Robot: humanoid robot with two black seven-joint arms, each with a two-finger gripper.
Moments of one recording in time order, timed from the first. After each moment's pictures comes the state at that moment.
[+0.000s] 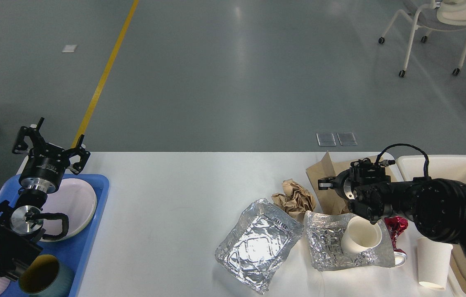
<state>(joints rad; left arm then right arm) -0.67 0.29 -0.75 -0.23 -0.34 -0.67 -0.33 1.16 -0.02 -1.22 0.58 -0.24 -0.07 -0.02</state>
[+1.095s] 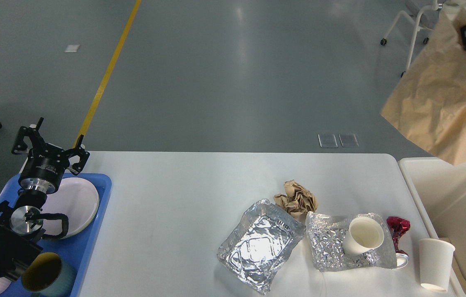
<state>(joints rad) -0.67 0.29 -0.75 -0.23 -0.34 -0.67 -0.33 2.23 -0.59 -1.42 0.98 -0.68 0.60 0.22</state>
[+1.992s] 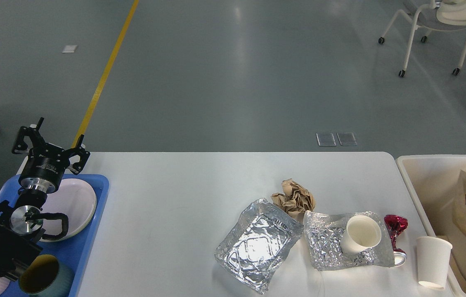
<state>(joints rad) -0.67 0.29 -0.75 -0.23 -0.34 -0.67 -0.33 0.96 -0.55 -1.22 0.36 -0.36 0.10 0.19</state>
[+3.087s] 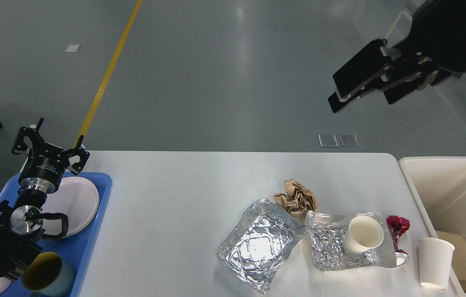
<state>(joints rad) -0.67 0.29 -0.75 -0.23 -0.34 -0.67 -0.33 2.83 -0.34 -1.33 1.58 -0.36 0.91 0.37</state>
